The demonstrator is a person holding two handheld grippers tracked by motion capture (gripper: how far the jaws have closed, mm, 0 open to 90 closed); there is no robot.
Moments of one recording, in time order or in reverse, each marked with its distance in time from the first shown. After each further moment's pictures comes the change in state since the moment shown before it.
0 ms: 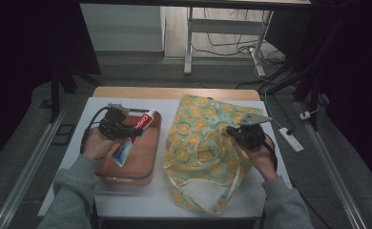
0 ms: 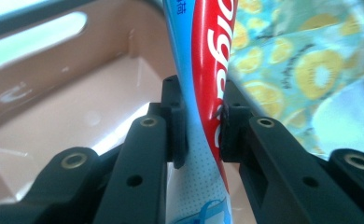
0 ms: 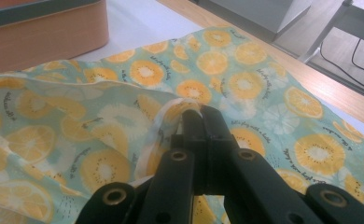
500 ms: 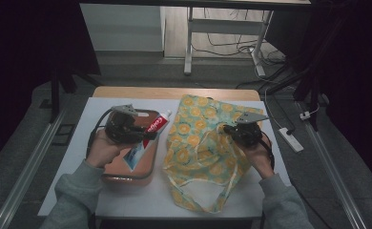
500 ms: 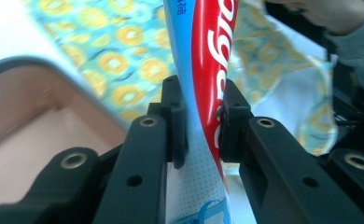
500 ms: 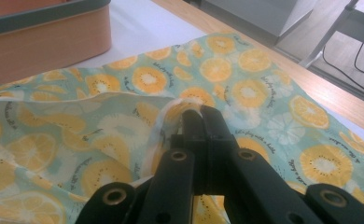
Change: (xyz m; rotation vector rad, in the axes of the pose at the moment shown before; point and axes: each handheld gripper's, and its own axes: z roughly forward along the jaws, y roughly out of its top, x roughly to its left) left arm -0.063 0.018 -0.019 -0.094 -0.146 0.148; right arm 0.002 0.006 0.007 -0.008 0.007 -0.003
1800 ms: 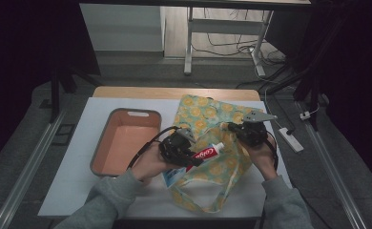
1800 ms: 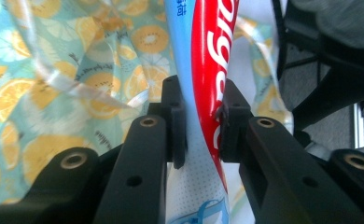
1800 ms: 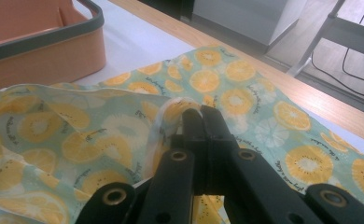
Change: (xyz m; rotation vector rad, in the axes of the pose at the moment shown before) left arm -0.082 0.034 0.111 0.222 -0.151 0.229; right arm -0.004 0.001 -0.016 -0.054 -0.028 0.046
